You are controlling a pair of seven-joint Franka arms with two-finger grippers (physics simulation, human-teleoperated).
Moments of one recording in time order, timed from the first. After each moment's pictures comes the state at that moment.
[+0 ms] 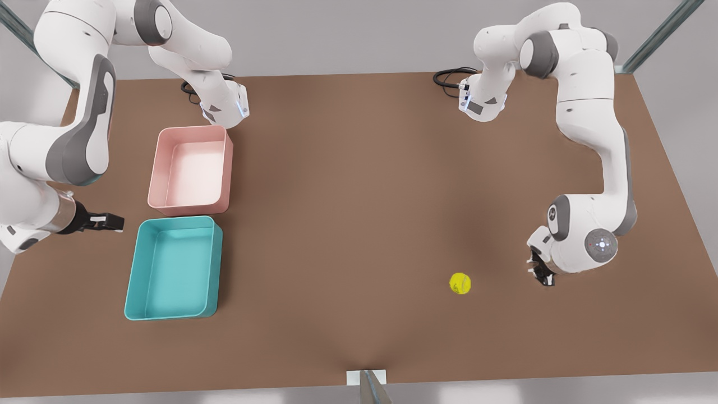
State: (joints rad) left arm -0.03 0.55 0.00 -1.48 0.03 1.97 1.45; right arm -0.08 0.33 -0.03 -1.30 -0.07 1.51 -0.09
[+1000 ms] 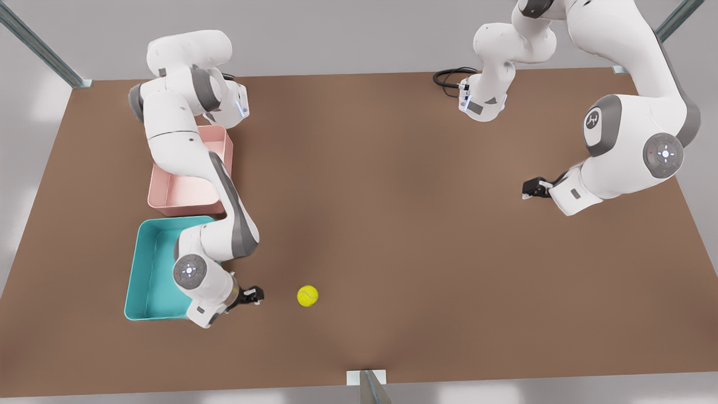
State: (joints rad) left arm -0.19 0.23 0.12 -1.45 -0.12 1.49 0.15; right arm 0.21 0.91 0.05 -1.05 -0.02 2.10 0.02
